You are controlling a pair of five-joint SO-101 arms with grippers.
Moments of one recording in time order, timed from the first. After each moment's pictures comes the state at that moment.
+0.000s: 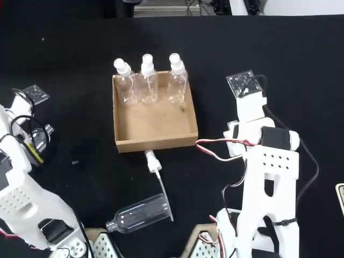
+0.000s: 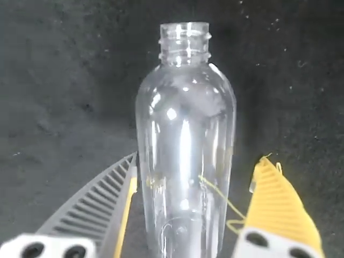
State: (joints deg) left arm -43.8 18.3 2.0 71.1 -81.4; right arm 10.2 -38.4 41.8 72.9 22.4
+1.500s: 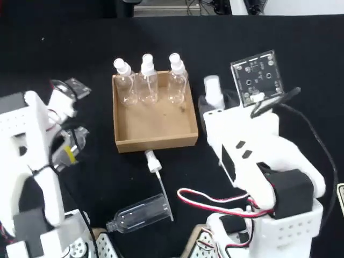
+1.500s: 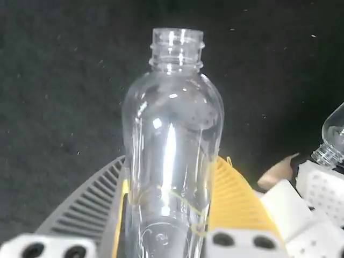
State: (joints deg) left arm -23.1 -18.9 22.2 91.0 -57.3; right arm -11.6 -51.5 9.4 81.0 3.6
